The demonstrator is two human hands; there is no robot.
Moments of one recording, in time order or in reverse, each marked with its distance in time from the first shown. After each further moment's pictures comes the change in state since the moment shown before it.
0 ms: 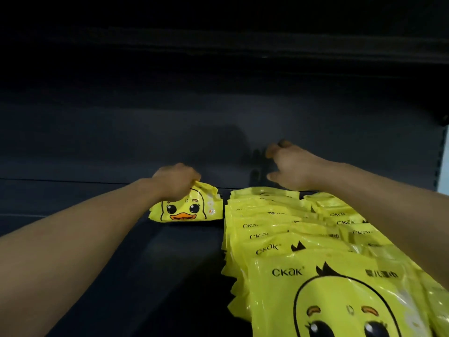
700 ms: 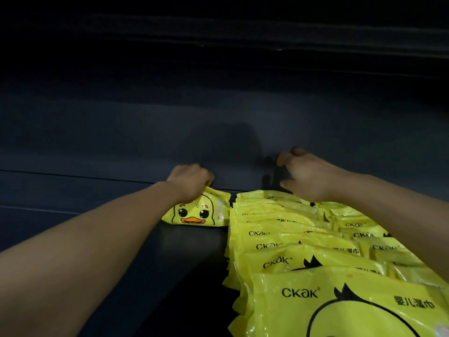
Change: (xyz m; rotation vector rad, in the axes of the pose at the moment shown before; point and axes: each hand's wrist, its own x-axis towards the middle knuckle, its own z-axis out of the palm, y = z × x) left_hand 0.020 0.018 0.014 0.108 0.049 -0.045; right_hand 0.006 0.012 0.013 -0.020 -0.018 -0.051
